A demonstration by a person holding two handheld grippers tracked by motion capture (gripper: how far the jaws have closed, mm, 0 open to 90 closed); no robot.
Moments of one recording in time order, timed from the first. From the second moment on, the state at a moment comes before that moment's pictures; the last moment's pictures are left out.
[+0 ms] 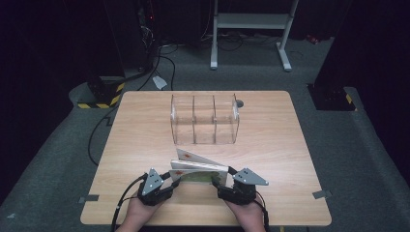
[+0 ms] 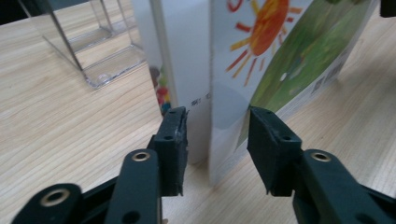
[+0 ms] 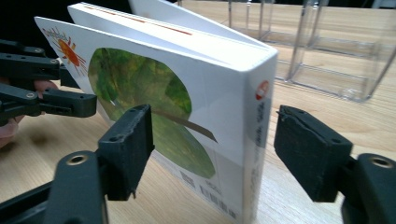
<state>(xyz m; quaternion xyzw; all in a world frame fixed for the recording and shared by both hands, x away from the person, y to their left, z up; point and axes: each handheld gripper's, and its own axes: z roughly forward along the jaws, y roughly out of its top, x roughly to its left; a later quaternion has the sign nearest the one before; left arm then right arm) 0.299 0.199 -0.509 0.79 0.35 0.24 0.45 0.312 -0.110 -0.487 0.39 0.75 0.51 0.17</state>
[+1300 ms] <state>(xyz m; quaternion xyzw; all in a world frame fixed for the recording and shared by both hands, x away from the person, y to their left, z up) 0.311 0.265 -0.519 0.75 0.48 0.28 0.36 0.315 -0.095 -0.483 0.30 0.77 0.54 0.16</state>
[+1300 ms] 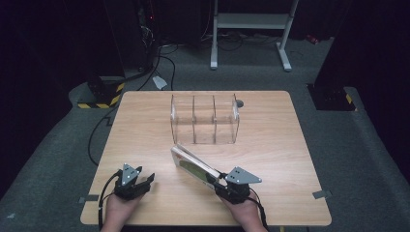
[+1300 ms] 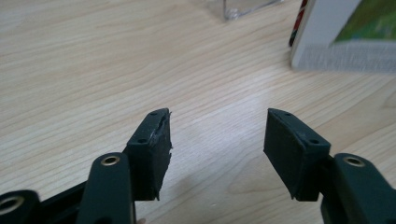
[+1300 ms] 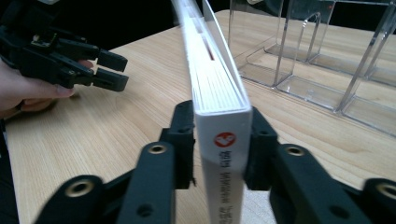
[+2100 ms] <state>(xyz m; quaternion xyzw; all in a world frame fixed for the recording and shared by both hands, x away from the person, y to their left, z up) 0.332 0.267 -0.528 0.76 0.50 0.26 0.33 0.299 -0.110 -0.479 0.34 0.75 0.52 0.24</state>
